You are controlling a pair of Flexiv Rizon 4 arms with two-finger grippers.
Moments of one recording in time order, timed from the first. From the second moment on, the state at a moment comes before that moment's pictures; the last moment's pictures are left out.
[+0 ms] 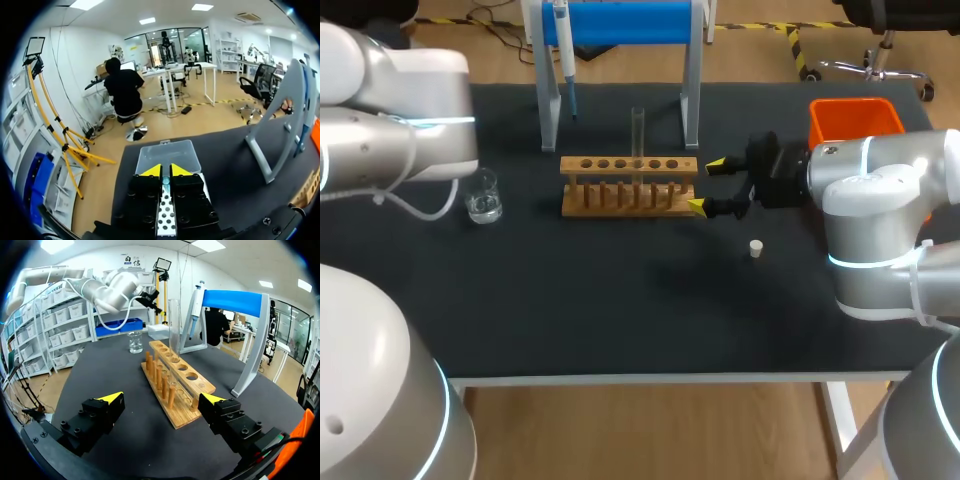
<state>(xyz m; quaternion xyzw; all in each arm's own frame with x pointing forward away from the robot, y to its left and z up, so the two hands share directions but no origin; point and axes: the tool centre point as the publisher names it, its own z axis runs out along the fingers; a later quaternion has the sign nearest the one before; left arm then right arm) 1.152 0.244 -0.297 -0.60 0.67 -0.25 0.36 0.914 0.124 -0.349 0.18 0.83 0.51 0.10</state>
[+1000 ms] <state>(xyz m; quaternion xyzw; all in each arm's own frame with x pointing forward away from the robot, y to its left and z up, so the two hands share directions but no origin) 1.081 0.169 -0.194 -0.39 0.77 -0.35 0.35 0.914 0.124 -0.349 0.18 0.83 0.51 0.10</state>
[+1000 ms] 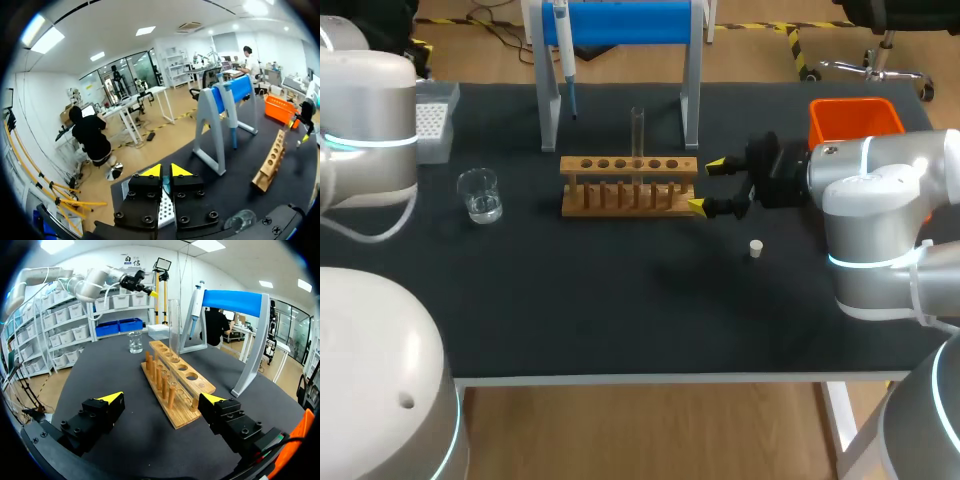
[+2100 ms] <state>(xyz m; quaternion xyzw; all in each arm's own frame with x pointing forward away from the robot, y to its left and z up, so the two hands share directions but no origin) 0.993 0.036 -0.135 -0.20 0.86 -0.41 0.22 0.914 0.124 -0.349 0.18 0.83 0.51 0.10</state>
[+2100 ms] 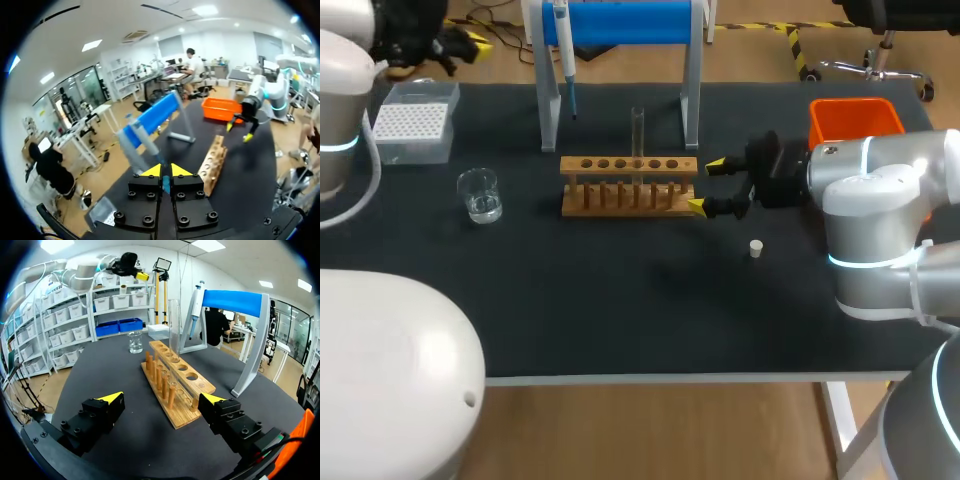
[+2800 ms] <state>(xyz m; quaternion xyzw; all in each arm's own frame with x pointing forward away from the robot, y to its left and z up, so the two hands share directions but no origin) 0.917 -0.050 -0.121 -0.12 0.91 -0.39 0.04 0.914 0.124 -0.349 0.18 0.83 0.51 0.10</state>
